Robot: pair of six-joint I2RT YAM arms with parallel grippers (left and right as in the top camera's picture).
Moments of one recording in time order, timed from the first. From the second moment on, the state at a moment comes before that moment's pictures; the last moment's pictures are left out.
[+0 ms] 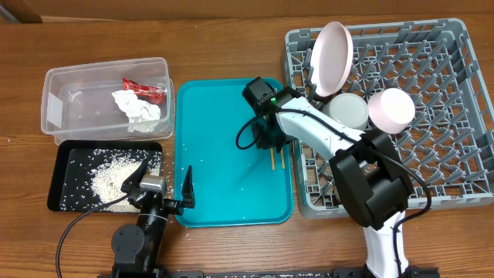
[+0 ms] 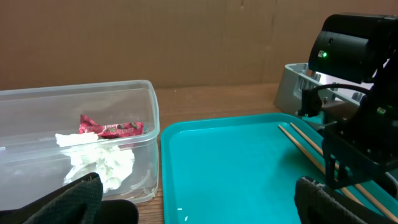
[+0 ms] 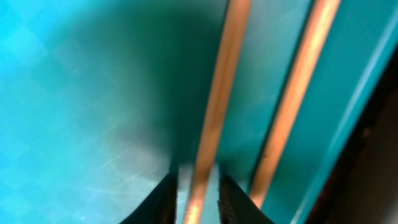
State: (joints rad) left arm -0.05 0.02 0.01 -0.06 0.12 -0.03; right arm 0.60 2.14 1.57 -0.89 0.03 0.35
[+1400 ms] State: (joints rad) left arm -0.05 0.02 0.01 -0.06 0.12 -0.03; right arm 0.51 1.90 1.63 -1.04 0.15 0.18
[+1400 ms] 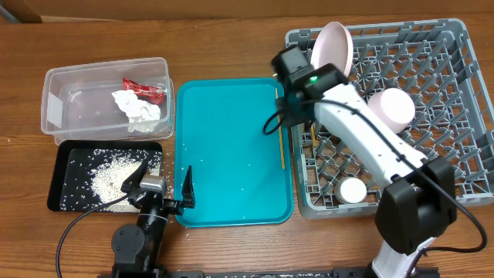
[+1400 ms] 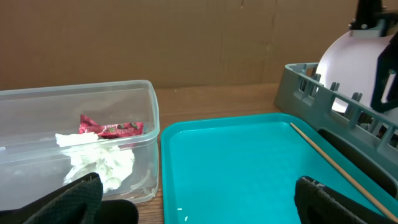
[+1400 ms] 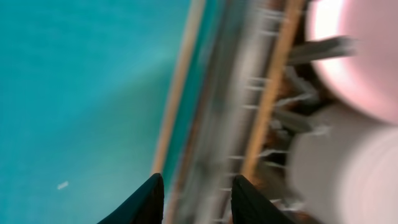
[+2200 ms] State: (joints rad) left arm -0.05 0.02 0.01 -0.06 0.12 -0.03; right arm 0.64 2.18 1.63 -0.90 0.28 0.28
